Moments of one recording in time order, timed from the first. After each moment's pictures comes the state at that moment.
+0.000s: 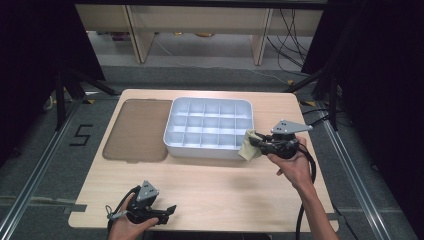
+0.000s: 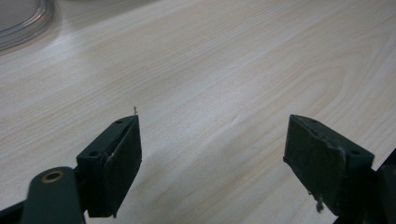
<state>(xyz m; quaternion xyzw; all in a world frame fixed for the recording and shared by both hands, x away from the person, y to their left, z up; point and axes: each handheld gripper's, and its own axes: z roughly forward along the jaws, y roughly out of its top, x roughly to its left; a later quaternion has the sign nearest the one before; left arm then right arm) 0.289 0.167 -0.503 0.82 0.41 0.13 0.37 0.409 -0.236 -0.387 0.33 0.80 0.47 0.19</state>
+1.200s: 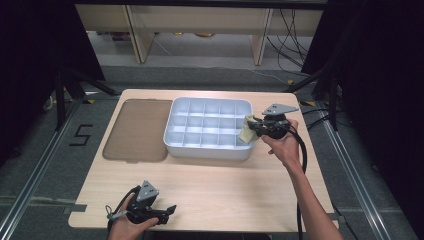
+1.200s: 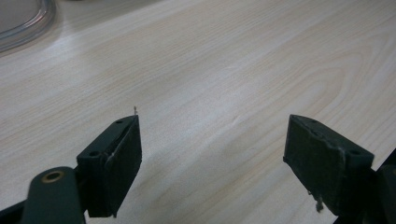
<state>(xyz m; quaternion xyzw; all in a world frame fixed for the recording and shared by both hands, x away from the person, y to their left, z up) 0.289 0.168 -0.501 0.83 0.41 0.13 0.37 0.466 -0.224 -0.388 0.37 0.80 0.42 0.22</state>
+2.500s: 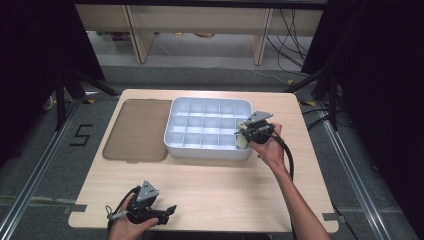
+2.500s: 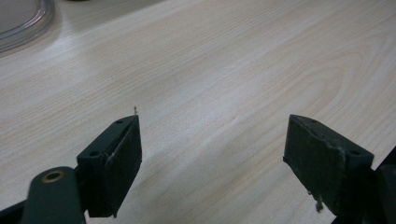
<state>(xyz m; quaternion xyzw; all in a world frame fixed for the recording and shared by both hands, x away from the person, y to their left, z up) 0.289 0.168 -0.501 0.83 0.41 0.13 0.37 0.483 -0.193 -0.430 0.33 0.85 0.31 0.26</state>
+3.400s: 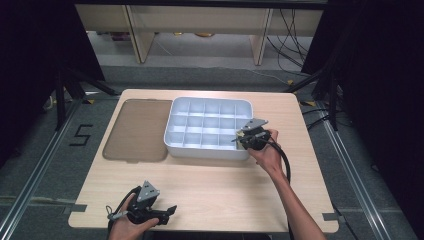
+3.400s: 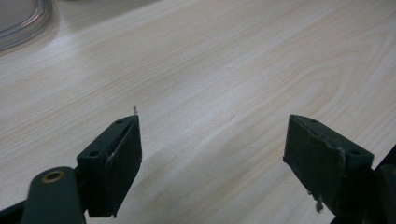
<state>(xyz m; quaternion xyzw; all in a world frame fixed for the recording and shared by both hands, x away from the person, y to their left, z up) 0.289 0.168 -0.501 0.83 0.40 0.13 0.36 0.479 -0.190 -0.452 0.33 0.86 0.30 0.25</state>
